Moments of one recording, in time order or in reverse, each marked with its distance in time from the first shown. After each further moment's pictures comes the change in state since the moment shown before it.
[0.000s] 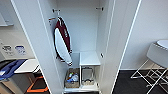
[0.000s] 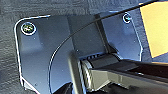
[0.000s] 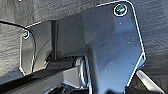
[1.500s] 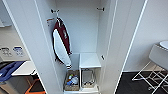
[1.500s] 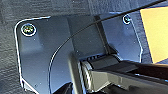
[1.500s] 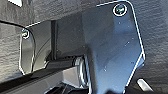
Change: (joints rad) left arm -0.002 0.000 0.000 -0.002 0.000 0.000; right arm -0.004 -0.001 0.000 0.000 0.000 -0.001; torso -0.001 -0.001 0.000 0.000
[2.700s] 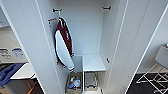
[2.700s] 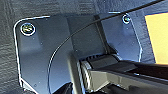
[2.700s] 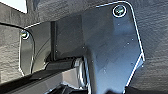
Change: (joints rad) left arm 0.000 0.003 0.001 -0.001 0.000 0.000; right arm 0.004 -0.001 -0.002 0.000 0.001 0.000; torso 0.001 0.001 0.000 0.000
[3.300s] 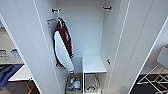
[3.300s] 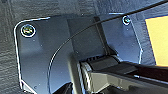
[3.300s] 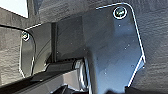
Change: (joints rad) left arm -0.003 0.000 0.000 0.000 0.000 0.000; right arm 0.003 0.002 0.000 0.000 0.002 0.000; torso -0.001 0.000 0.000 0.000
